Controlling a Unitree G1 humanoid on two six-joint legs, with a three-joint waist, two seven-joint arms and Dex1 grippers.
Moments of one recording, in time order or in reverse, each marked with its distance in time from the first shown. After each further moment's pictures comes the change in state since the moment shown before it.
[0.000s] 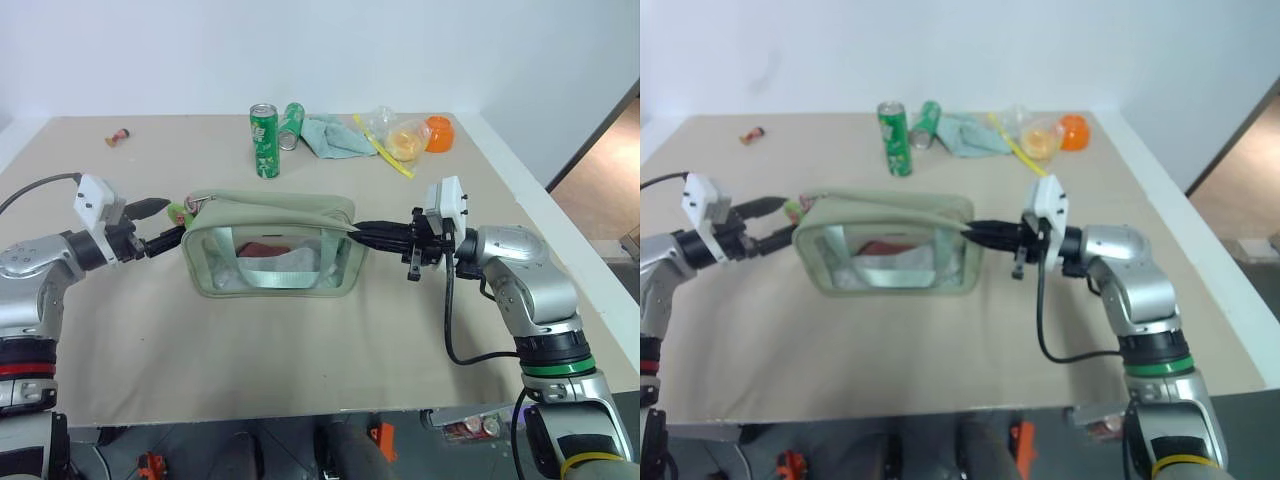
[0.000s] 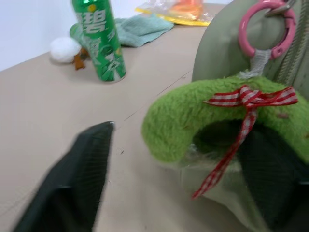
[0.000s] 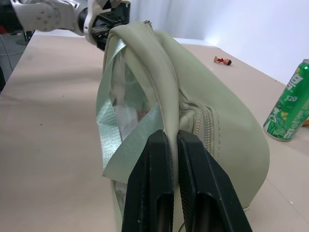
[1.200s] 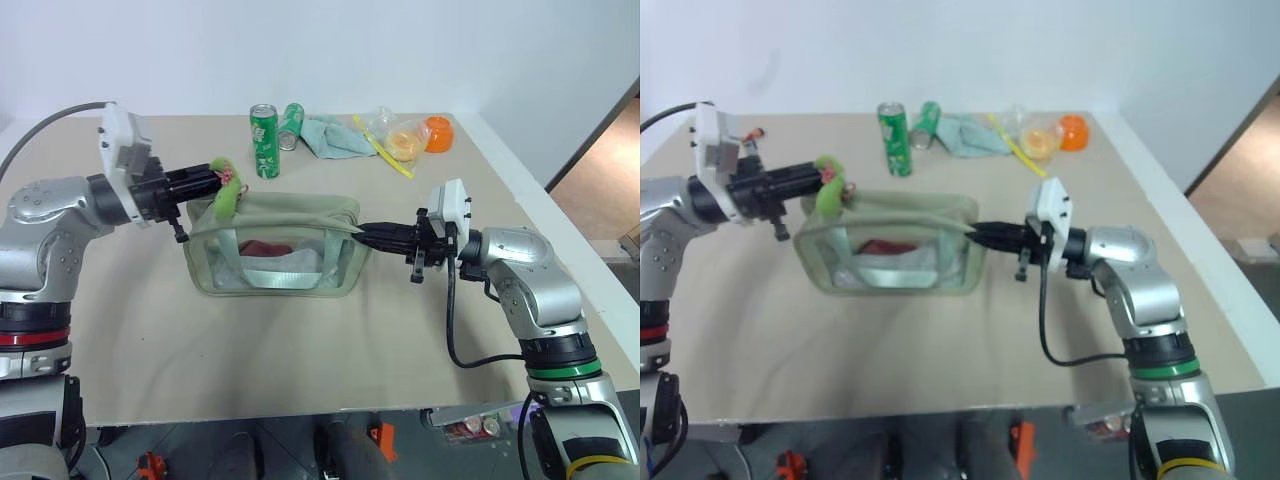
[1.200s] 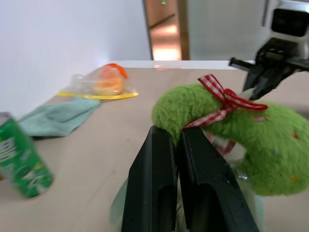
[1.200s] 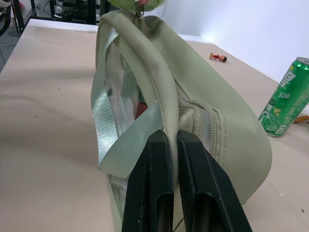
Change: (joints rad) left arm -0.193 -0.013 -0.083 -0.322 -0.160 0.299 -0.025; right arm 0.011 -0.014 0.004 0.008 -0.014 -0.037 0.001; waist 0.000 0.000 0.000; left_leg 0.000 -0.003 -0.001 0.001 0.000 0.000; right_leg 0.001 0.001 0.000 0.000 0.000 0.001
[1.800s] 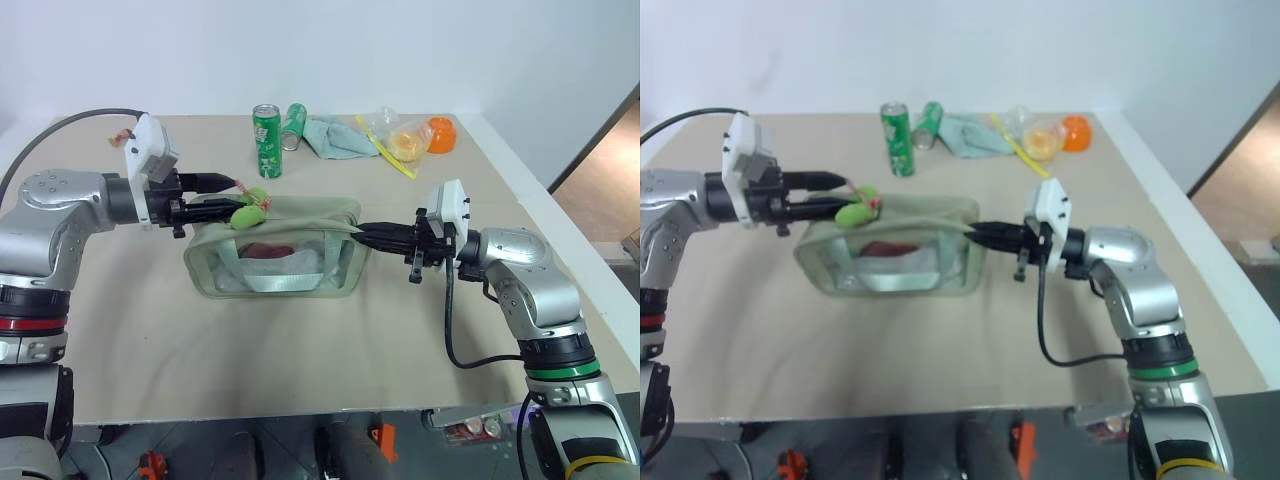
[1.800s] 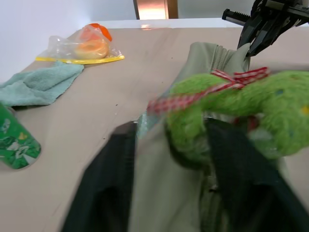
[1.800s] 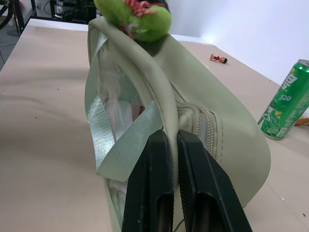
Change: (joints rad) left arm -0.052 0.063 -0.087 0.080 0.101 0.008 -0.091; right arm 0.002 0.006 0.001 -0.004 -0.002 -0.001 -0.015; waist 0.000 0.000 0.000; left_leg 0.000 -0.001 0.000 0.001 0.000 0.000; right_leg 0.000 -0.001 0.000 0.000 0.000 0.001
